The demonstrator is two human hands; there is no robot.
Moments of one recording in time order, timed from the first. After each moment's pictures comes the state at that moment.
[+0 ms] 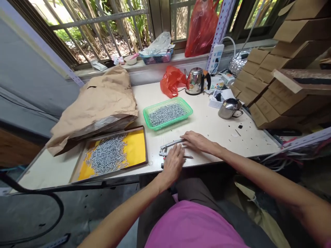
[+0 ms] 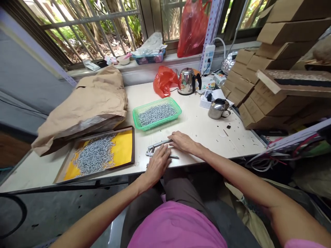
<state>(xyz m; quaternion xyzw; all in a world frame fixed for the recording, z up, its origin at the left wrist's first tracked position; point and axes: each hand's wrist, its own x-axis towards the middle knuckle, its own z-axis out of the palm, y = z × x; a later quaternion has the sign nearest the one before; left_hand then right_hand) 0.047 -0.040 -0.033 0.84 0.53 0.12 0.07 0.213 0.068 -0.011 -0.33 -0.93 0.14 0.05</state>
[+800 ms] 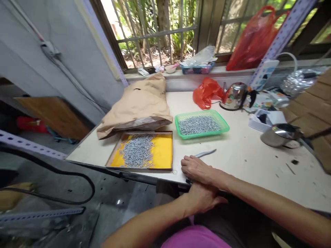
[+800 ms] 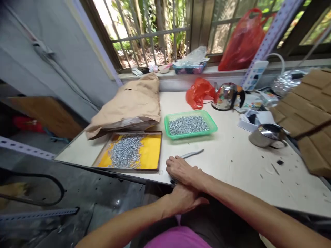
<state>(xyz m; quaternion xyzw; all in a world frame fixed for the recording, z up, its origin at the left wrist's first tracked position) 0.055 -0.074 -0.057 0.84 0.47 0.19 0.17 0.102 0.015 -0.012 -0.10 -0.99 0.10 0.07</state>
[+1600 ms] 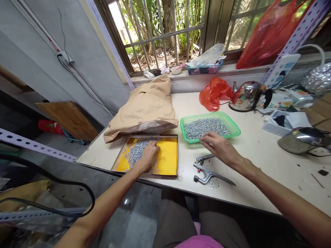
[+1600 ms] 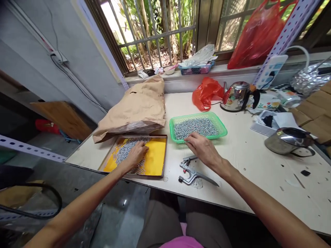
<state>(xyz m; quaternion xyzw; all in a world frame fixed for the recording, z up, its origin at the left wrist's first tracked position) -0.180 -0.019 0.006 0.69 0.72 -0.06 -0.01 0.130 0.097 0.026 -0.27 -0.92 0.10 0.28</state>
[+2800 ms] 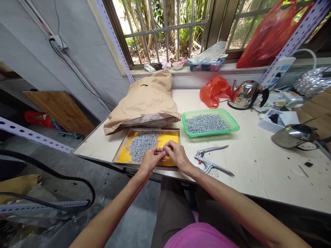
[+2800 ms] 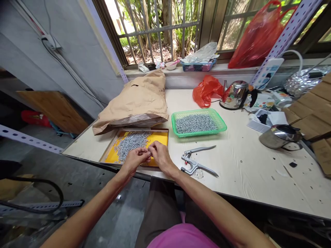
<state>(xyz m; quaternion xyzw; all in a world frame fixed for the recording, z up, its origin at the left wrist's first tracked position) -0.132 -0.075 0.017 0.25 0.65 0.54 0.46 -0.017 -0.001 -0.008 -0.31 -0.74 0.48 0.36</state>
